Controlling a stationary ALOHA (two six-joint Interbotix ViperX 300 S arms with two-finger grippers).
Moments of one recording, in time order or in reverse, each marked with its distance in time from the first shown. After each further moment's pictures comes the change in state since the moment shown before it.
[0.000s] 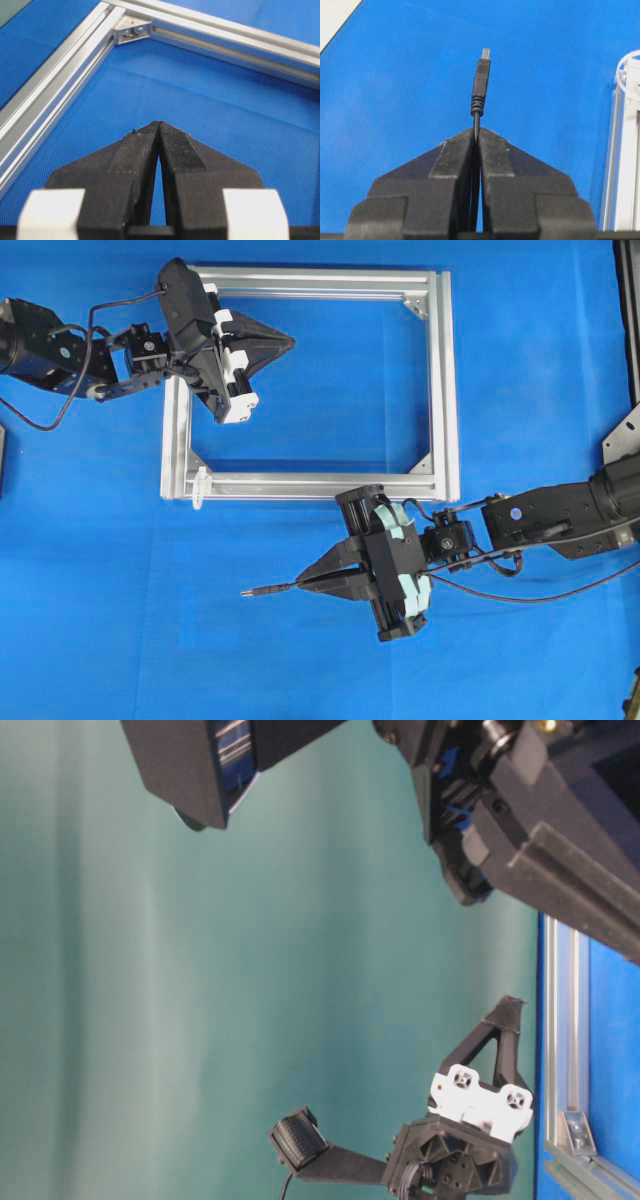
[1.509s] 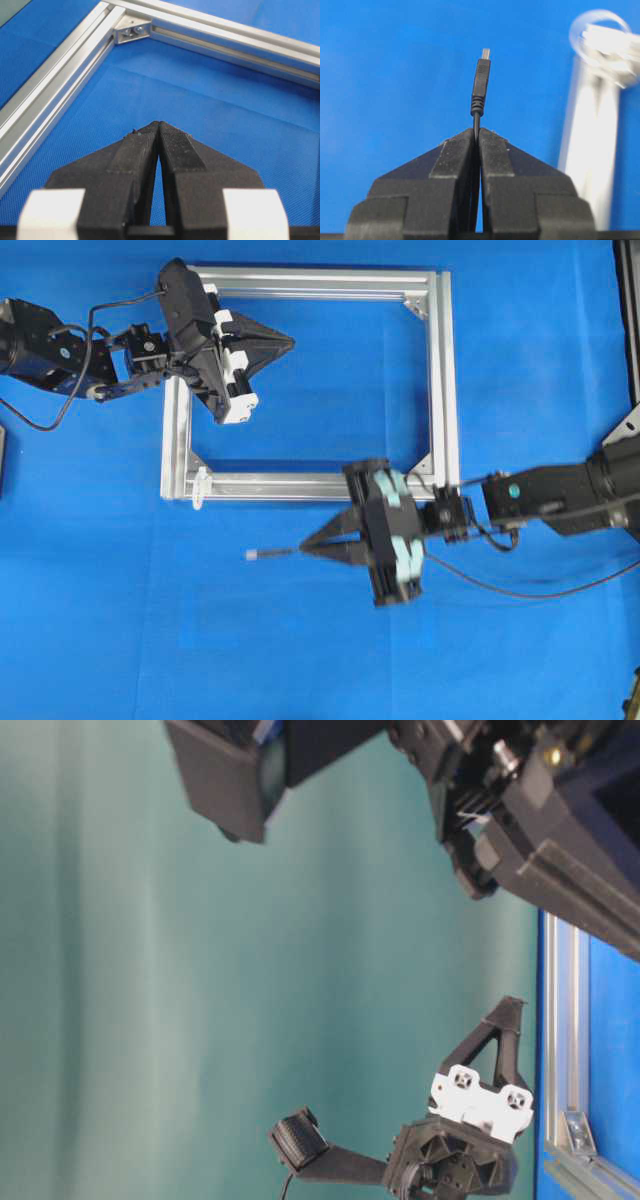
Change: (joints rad) left arm 0.000 0.000 0.000 0.000 0.000 0.000; right arm -0.091 0.000 0.038 -0.003 -0.002 -0.003
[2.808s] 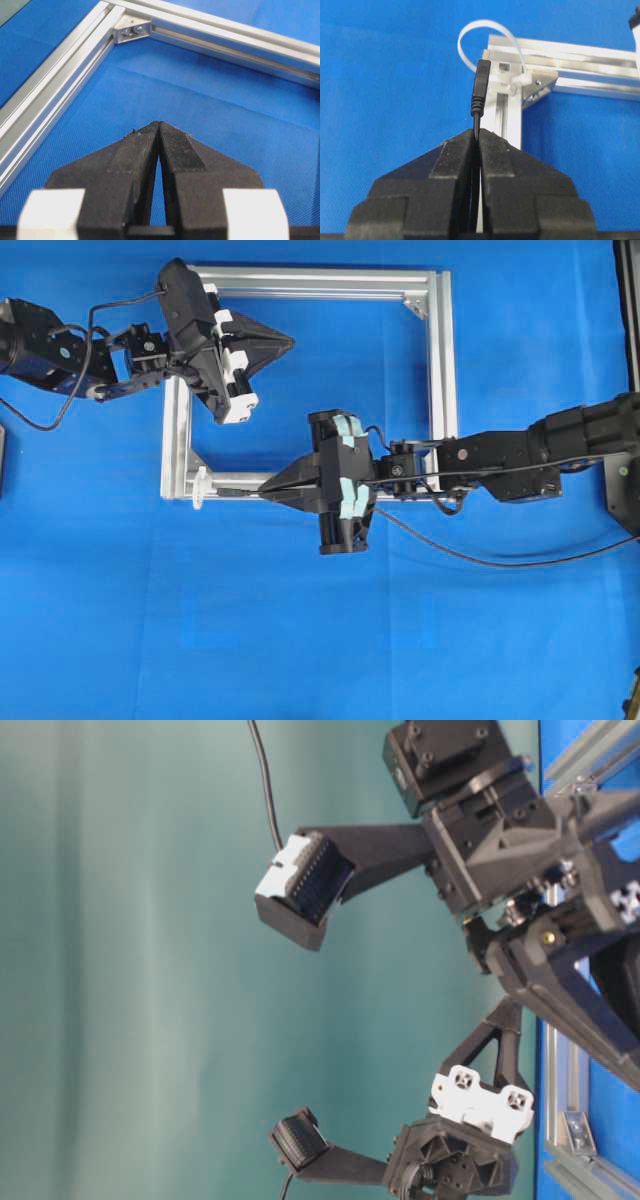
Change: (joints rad) left arm 0.000 0.000 0.002 0.000 -0.002 -0.002; right arm -0.124 0.152 -0.129 0.000 -0.071 0.000
